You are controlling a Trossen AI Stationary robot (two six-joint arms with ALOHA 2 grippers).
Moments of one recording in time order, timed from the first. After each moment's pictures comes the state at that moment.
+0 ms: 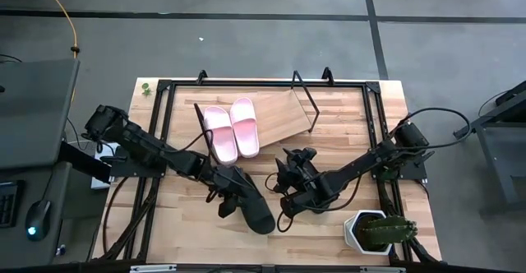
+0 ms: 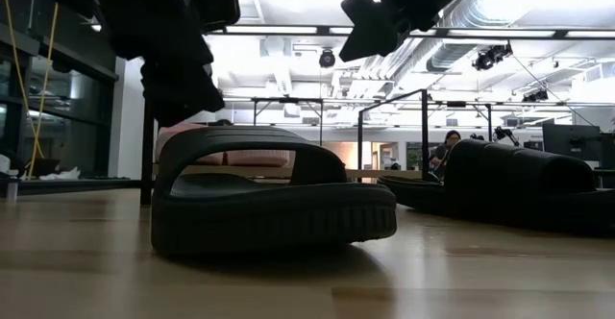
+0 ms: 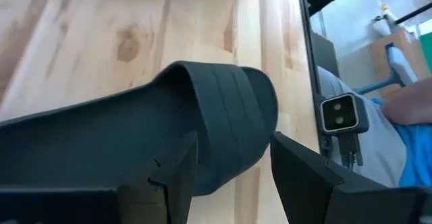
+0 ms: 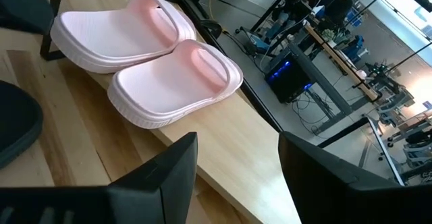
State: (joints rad) left arm -0.24 1.53 0.74 0.11 0.10 -0.63; right arm 0.47 1.83 1.28 -0.54 1.22 0.44
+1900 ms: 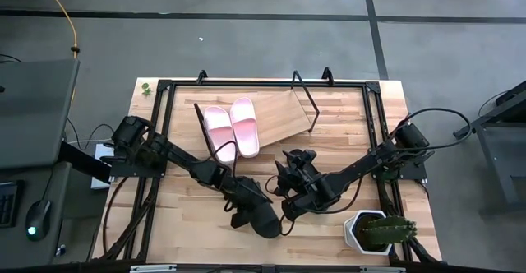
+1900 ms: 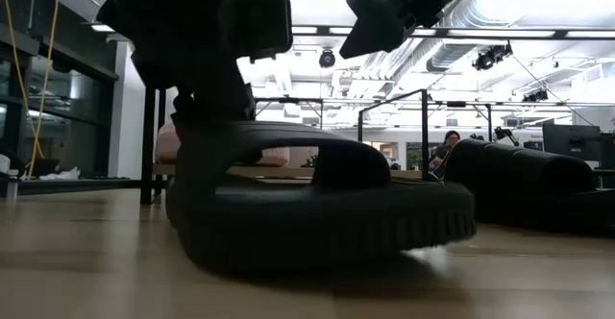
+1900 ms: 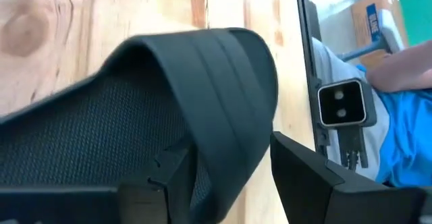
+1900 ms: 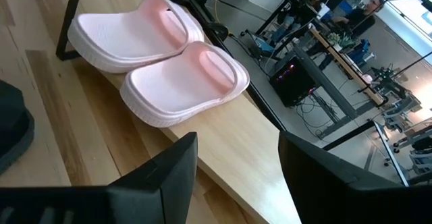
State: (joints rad) left arm -0.24 1.82 0.93 0.12 0.26 -0.61; right arm 0.49 1.83 1.27 -0.53 1.22 0.43
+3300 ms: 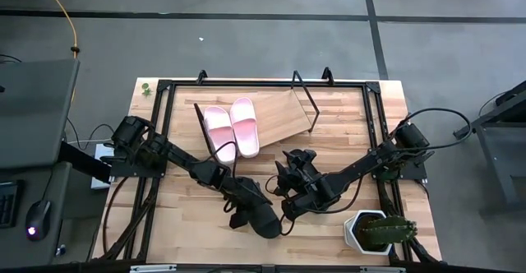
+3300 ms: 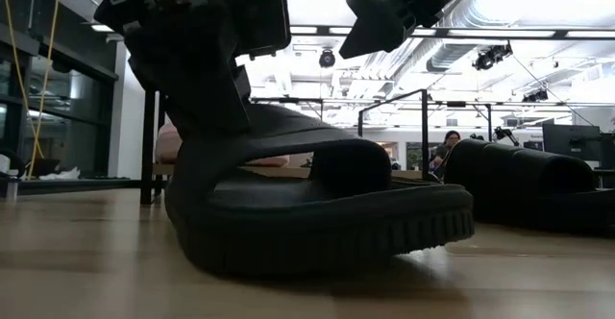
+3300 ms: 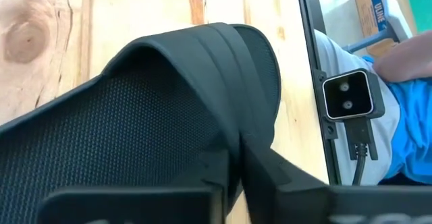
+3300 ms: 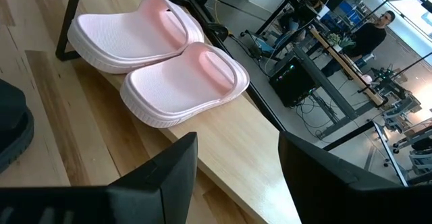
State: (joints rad) left arm -0.24 1.82 0.93 0.11 0.25 -0.55; right arm 0.49 1.83 1.27 -0.53 1.22 0.42
